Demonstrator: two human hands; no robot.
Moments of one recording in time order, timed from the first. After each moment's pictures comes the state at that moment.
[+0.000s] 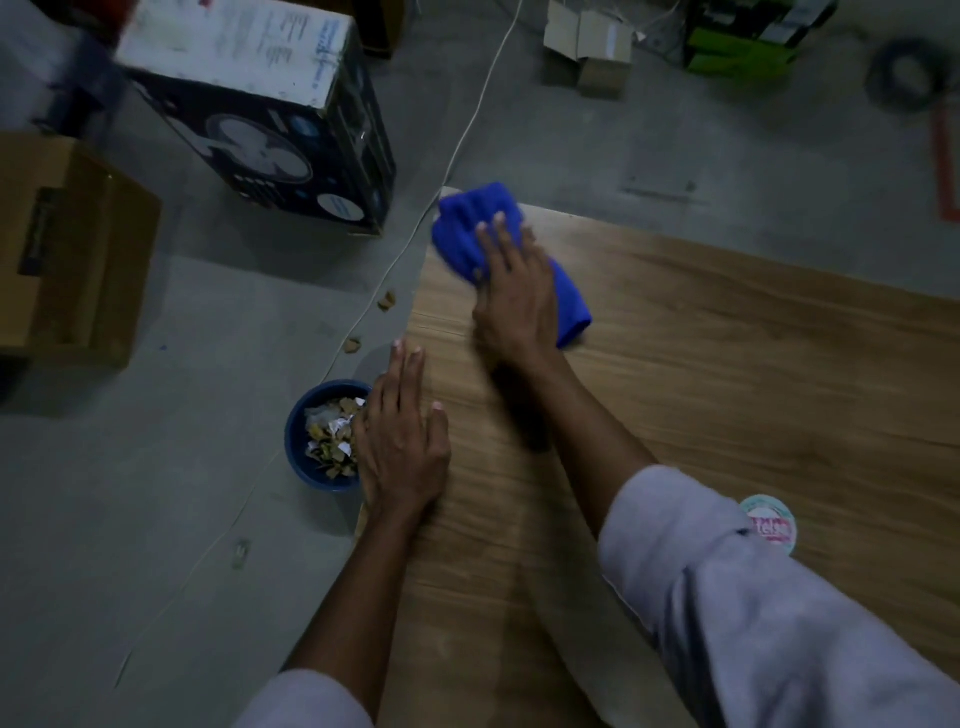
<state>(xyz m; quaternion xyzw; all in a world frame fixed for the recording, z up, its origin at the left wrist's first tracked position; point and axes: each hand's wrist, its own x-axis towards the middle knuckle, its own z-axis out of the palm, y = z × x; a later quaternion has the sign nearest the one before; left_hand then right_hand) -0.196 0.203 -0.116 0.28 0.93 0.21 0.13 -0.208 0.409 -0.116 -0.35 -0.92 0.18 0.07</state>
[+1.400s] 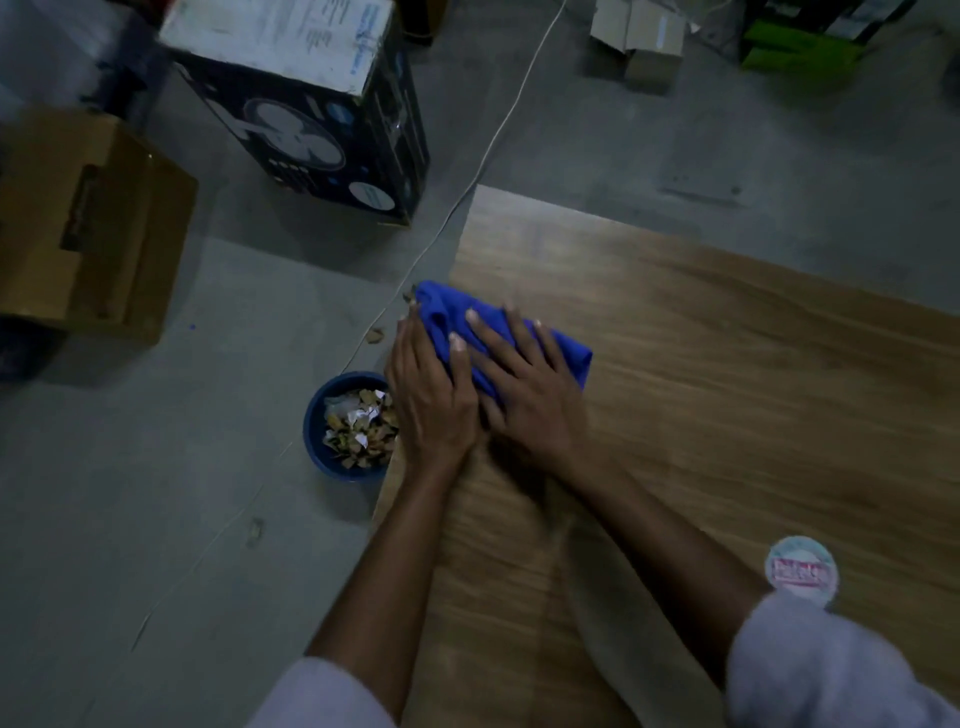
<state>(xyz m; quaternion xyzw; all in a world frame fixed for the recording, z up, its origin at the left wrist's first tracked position) -0.221 0.261 -0.113 0.16 0.91 0.38 0.10 -0.139 0.359 -0.119 -0.13 -0.98 0.13 0.02</state>
